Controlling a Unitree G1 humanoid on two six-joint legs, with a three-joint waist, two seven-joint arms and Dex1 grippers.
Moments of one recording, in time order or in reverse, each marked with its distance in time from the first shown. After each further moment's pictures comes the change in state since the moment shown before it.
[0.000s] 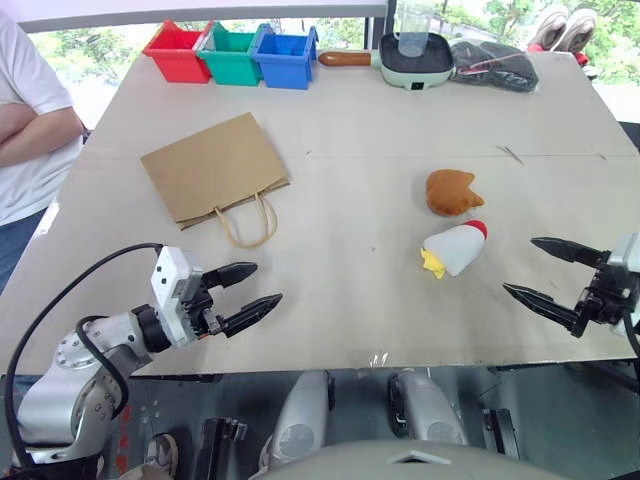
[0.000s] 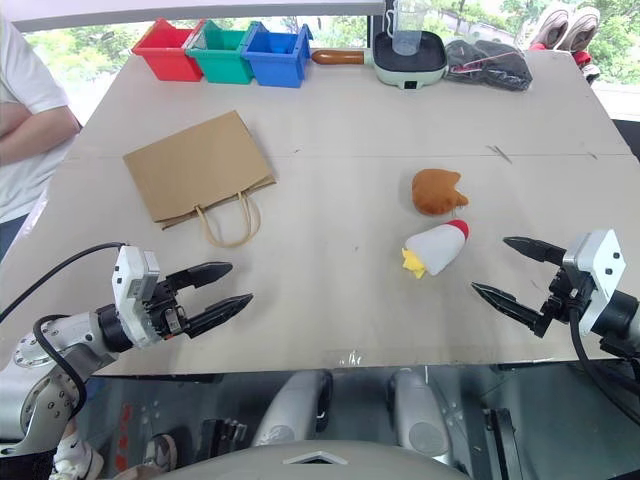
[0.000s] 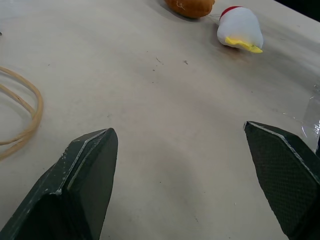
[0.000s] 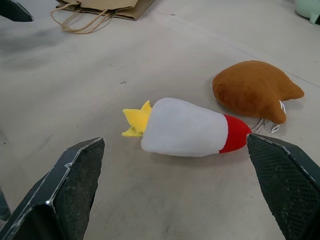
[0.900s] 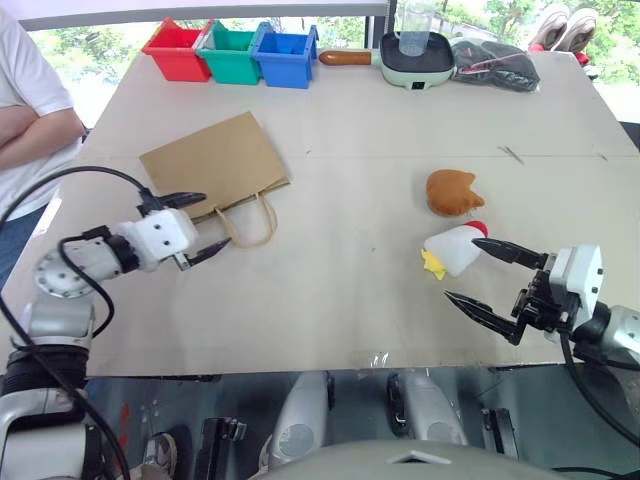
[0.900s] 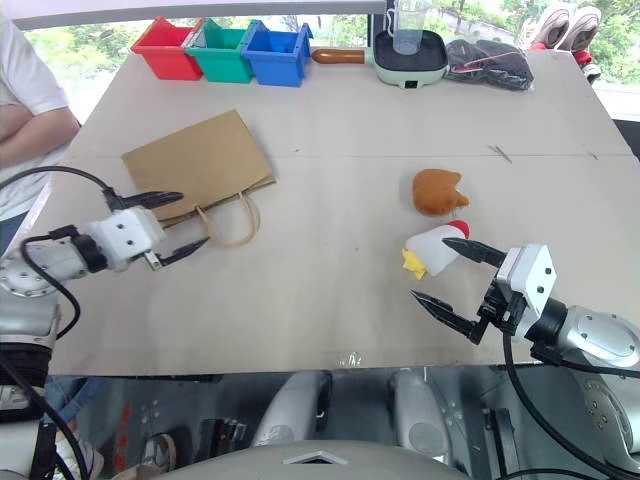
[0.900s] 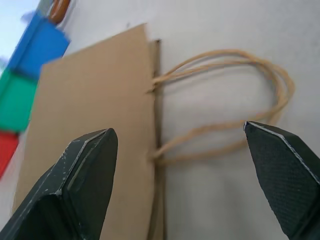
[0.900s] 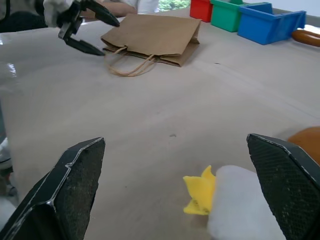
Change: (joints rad) left arm -0.525 0.184 -0.223 0.864 0.707 -1.038 0.084; right arm -0.009 0.146 0.245 -0.185 -0.061 -0.090 -0.156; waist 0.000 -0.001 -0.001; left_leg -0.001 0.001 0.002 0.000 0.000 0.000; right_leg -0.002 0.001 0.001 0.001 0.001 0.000
